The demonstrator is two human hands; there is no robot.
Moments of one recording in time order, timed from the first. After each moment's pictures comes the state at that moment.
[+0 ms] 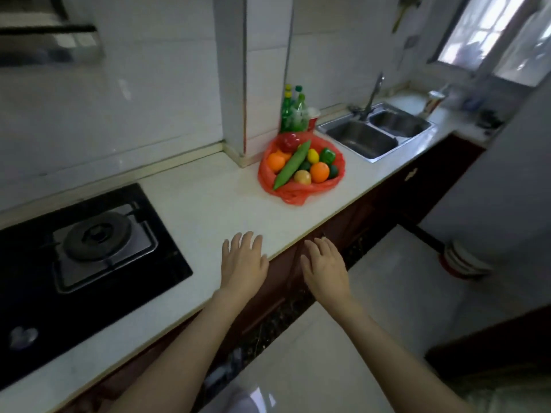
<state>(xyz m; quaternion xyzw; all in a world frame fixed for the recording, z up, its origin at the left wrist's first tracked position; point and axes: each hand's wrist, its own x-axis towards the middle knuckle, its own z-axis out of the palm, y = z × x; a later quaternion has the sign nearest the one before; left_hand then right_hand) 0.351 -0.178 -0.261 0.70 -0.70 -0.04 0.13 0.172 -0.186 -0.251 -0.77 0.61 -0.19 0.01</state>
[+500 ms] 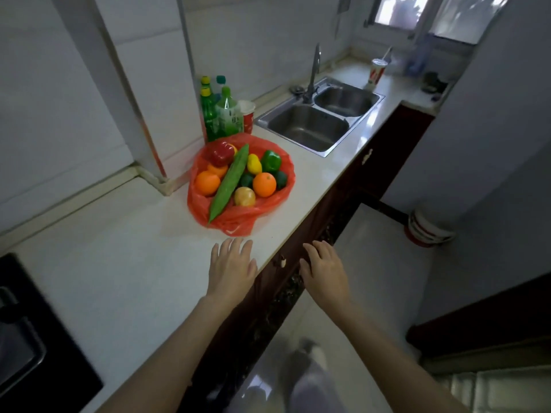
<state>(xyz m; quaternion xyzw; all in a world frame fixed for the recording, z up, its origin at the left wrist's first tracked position) 0.263 -0.377 -0.294 0.62 -0.78 -0.05 0.11 0.063 -0.347 -0.286 -0.70 0.70 -0.13 0.06</state>
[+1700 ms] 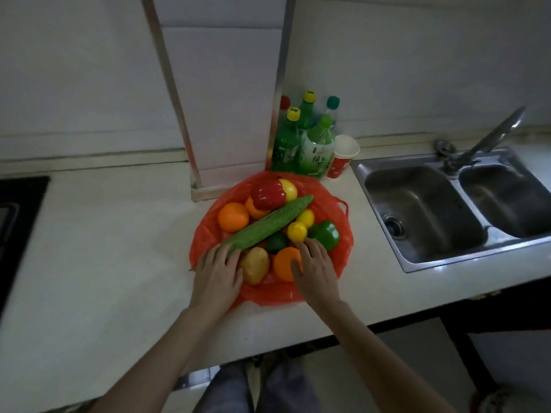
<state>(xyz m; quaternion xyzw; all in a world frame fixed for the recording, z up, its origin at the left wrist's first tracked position) 0.226 -0.581 -0.326 0.83 -0.53 -0.07 0.13 0.060 -0.713 -0.312 -0.89 0.43 -0.05 0.15</state>
